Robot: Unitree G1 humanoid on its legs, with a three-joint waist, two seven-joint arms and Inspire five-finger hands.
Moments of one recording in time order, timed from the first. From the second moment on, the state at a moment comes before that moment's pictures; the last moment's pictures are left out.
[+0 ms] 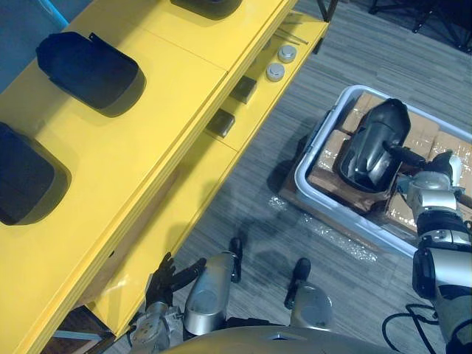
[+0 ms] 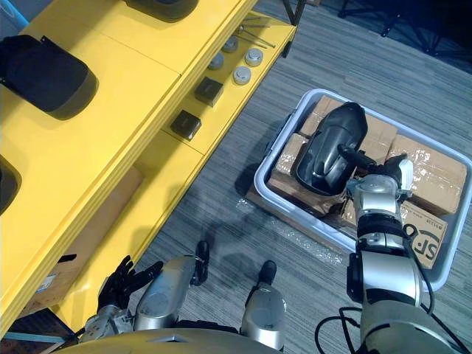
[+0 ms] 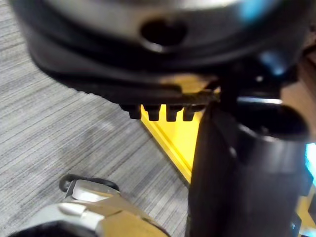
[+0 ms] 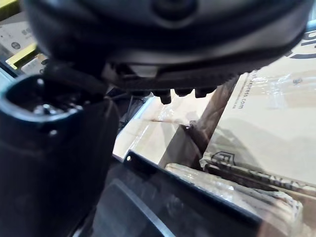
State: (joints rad) left arm 0.28 0.16 -0.12 0.62 -0.43 -0.21 0.13; right arm -0.73 -0.65 -0.14 0.97 0.05 0.34 -0.36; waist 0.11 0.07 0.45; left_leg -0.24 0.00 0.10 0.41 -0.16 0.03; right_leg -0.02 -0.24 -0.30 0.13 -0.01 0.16
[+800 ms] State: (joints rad) left arm 0.22 0.16 -0.21 0.60 -0.50 -0.22 0.15; right arm -1.00 -0.86 0.01 1.22 -0.11 0.41 -0.24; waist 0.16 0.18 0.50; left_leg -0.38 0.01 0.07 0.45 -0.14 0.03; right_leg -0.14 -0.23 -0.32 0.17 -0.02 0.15
